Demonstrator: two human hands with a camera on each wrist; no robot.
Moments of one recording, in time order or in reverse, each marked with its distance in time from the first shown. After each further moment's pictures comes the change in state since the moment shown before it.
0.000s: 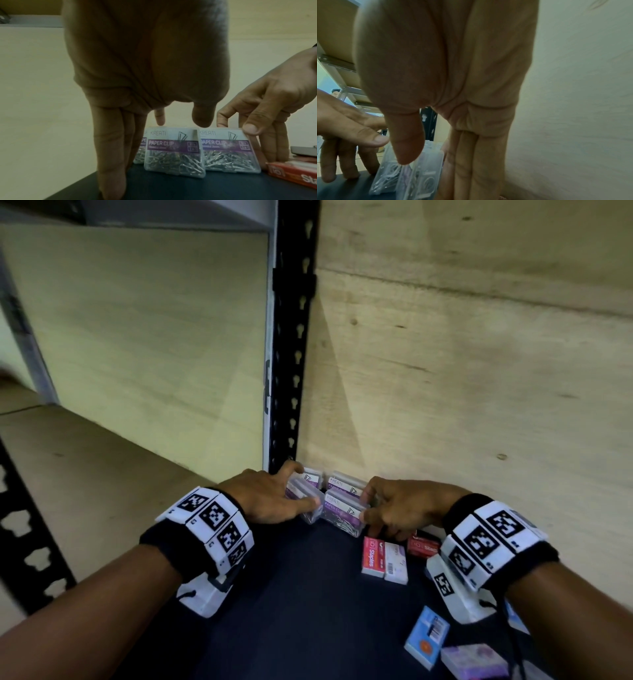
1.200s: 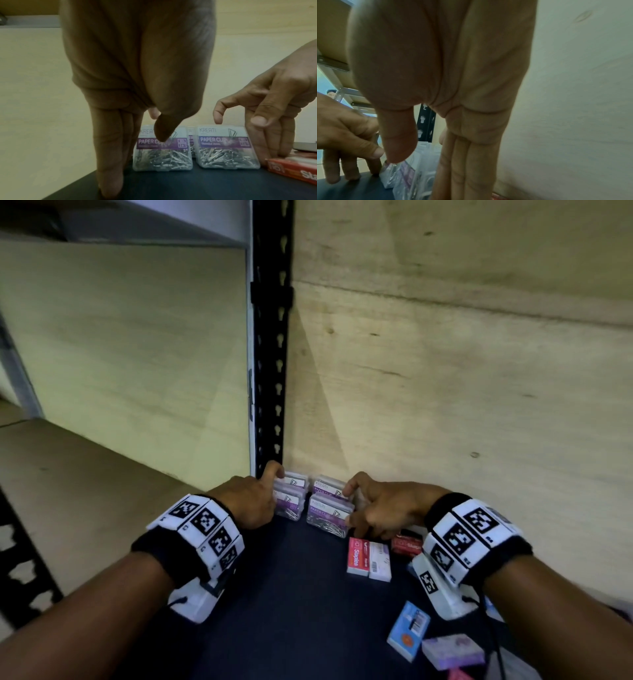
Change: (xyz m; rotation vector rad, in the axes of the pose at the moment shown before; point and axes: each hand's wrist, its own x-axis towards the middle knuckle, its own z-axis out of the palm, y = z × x) left_hand 0.007 -0.004 0.003 0.027 0.083 0.013; right_hand 0.001 0.009 -0.001 0.093 -0.006 -0.029
